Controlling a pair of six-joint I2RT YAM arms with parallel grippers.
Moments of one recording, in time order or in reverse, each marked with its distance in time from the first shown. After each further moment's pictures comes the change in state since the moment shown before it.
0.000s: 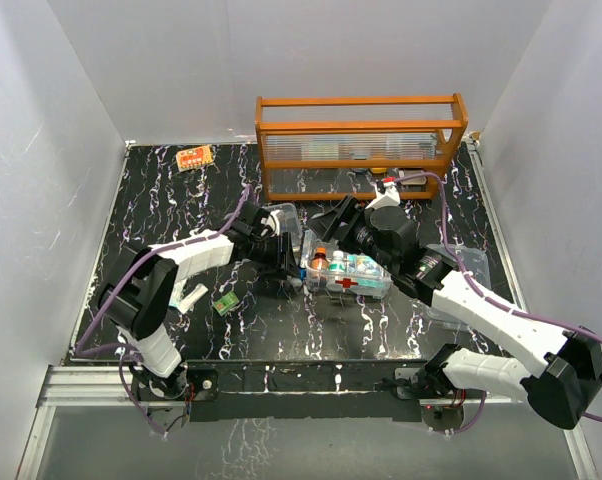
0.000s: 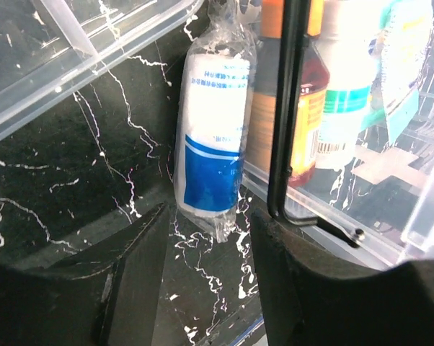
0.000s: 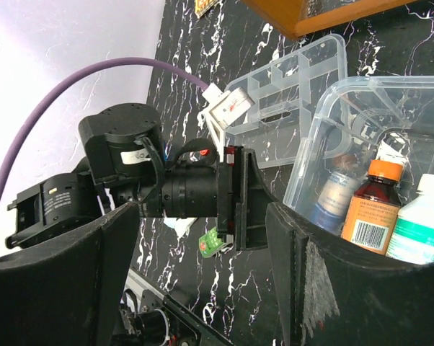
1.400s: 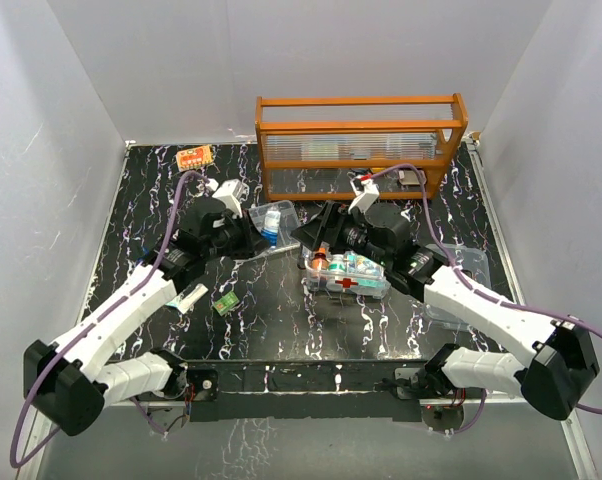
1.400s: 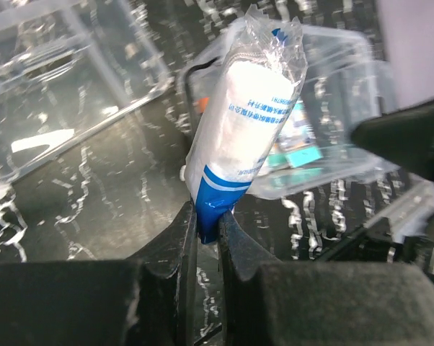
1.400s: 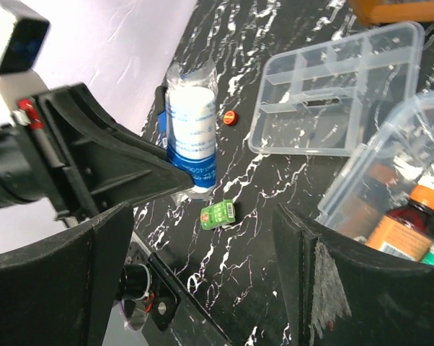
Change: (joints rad) left arm -0.004 -0.568 -0.050 -0.116 -0.314 0.016; right arm 0.000 0.056 0.001 0.102 -0.198 -0.155
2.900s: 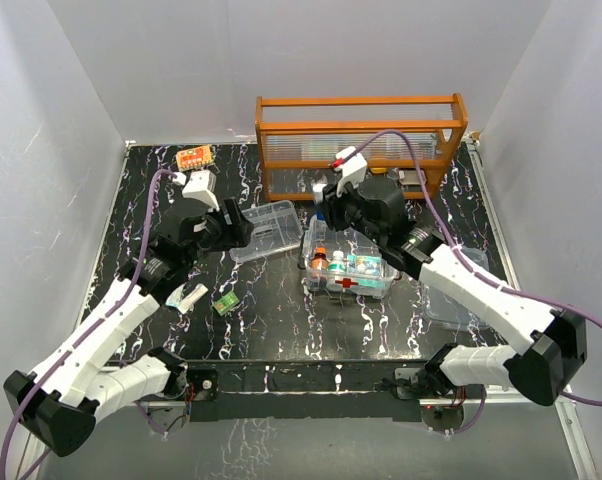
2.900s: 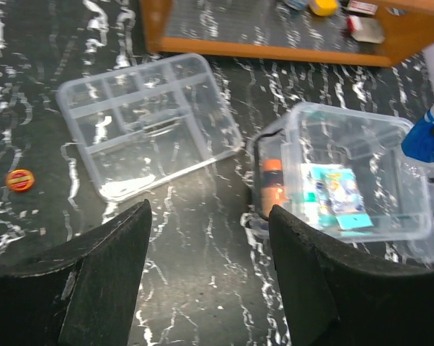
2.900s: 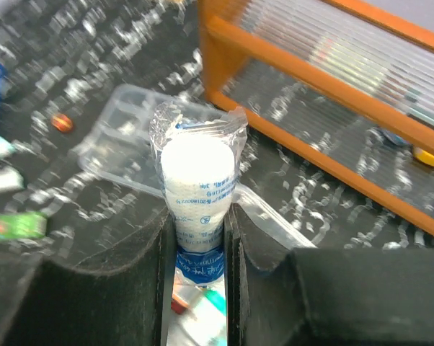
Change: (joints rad) left arm 0.005 -0.132 0.071 -0.066 -0.252 0.061; right arm -0.013 0.087 0.244 -0.167 0.174 -0.658
